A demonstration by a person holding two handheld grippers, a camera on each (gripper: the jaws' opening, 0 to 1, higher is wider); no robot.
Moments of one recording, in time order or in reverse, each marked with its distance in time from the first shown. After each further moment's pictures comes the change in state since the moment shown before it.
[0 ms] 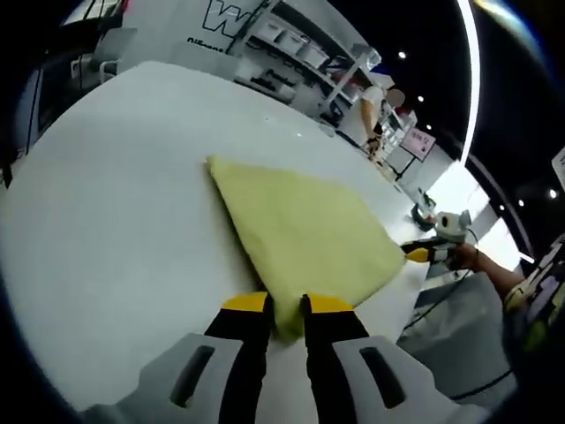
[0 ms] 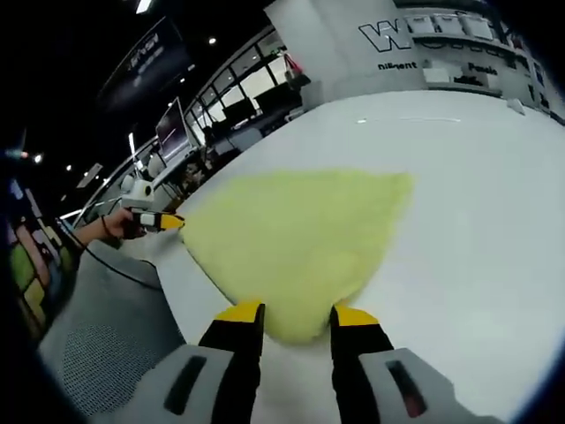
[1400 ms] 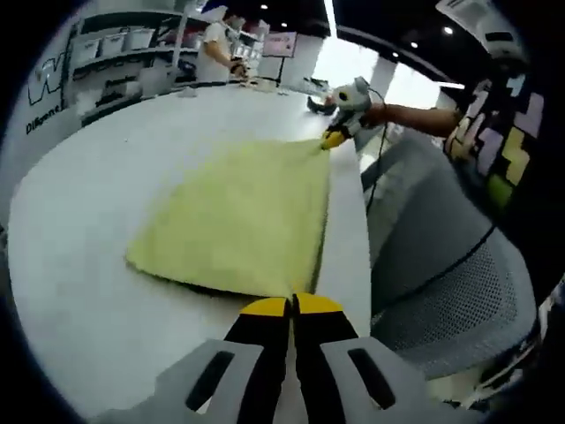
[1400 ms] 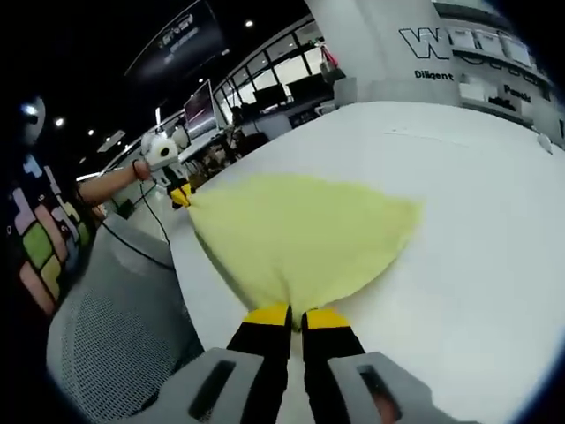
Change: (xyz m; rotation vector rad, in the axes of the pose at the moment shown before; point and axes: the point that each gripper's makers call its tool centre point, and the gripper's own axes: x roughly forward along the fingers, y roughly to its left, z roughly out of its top) left arm -0.022 -0.029 0.003 0.831 0.392 -0.350; right arm -0.016 0.008 0.016 -0.167 0.073 0.079
